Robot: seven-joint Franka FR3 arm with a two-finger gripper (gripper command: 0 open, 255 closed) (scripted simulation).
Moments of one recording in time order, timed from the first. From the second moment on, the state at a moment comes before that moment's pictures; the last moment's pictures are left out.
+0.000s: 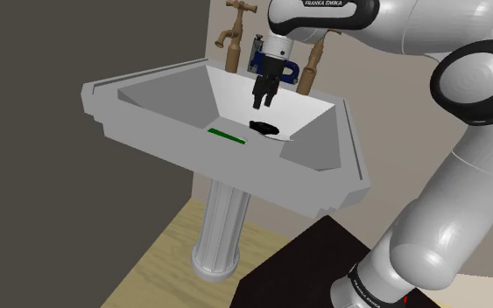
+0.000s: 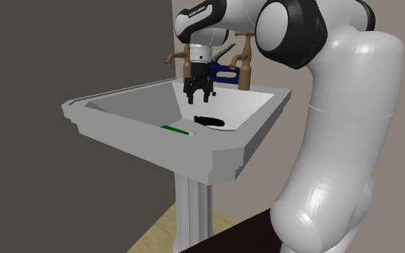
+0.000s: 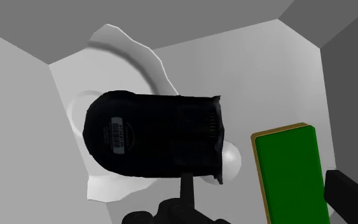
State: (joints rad) arm 0.11 0.06 -0.15 -1.67 0.11 1.64 -0.40
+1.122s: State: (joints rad) arm 0.11 0.05 -0.15 -1.75 0.11 1.71 -0.40
